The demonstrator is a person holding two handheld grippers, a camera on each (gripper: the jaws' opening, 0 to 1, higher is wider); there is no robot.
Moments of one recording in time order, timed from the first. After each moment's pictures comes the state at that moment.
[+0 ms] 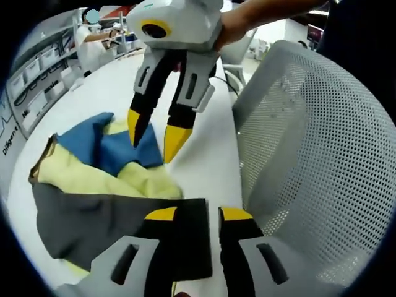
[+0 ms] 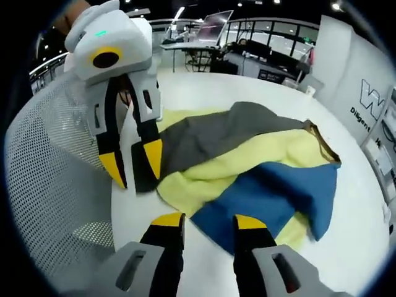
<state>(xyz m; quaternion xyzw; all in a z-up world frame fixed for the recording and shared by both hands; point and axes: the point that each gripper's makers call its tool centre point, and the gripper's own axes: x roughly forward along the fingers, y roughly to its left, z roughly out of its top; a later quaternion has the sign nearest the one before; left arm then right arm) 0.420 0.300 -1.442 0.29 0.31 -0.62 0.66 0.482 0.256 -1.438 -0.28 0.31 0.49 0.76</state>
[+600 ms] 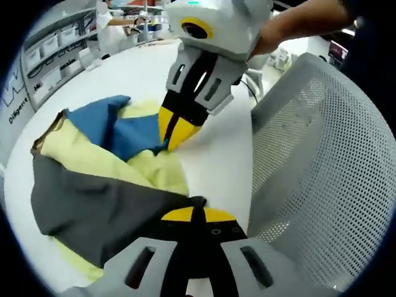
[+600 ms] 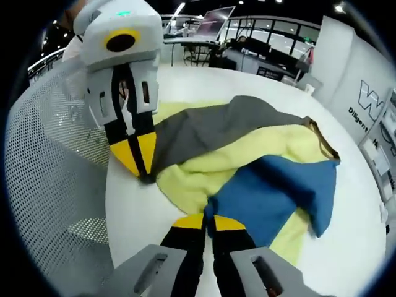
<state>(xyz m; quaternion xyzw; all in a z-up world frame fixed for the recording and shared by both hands) 0.433 0.304 -1.443 0.24 0.36 -0.57 0.70 0.483 0.248 -1.442 -0.29 0.32 0.48 0.77</state>
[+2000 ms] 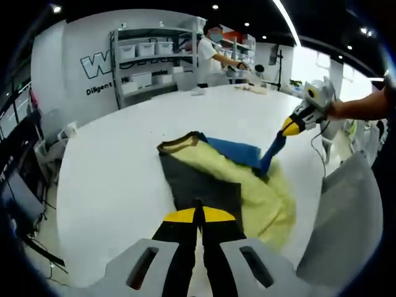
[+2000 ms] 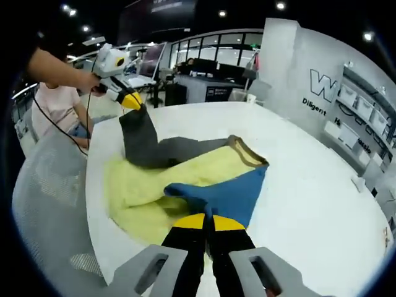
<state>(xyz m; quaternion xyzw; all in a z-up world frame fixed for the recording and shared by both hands) 0.596 0.463 -1.308 0.11 0.27 -0.36 0.89 0.570 0.167 -1.328 -0.19 0.26 0.37 0.87</state>
